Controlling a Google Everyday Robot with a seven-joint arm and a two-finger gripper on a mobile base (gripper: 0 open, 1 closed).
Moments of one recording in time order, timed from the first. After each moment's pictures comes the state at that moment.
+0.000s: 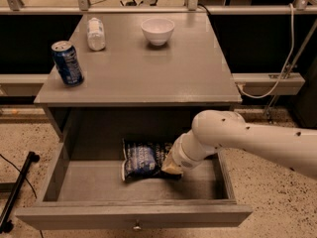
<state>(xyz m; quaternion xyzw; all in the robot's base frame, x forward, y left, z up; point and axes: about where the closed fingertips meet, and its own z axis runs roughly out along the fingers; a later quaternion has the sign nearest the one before) 0.493 -0.034 0.610 -0.61 0.75 0.14 0.20</state>
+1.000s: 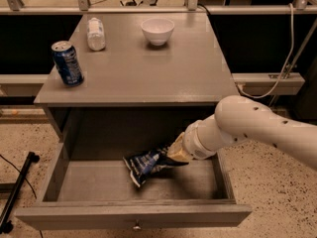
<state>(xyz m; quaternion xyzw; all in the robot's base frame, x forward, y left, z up) 0.498 -0.046 0.680 -0.60 0.74 0.15 0.27</state>
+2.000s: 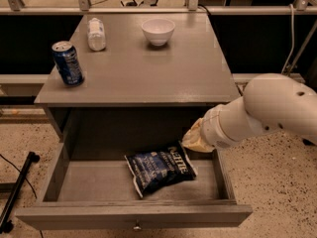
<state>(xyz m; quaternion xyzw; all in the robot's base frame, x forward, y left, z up) 0.481 -0.092 0.761 -0.62 0.72 0.09 0.29</state>
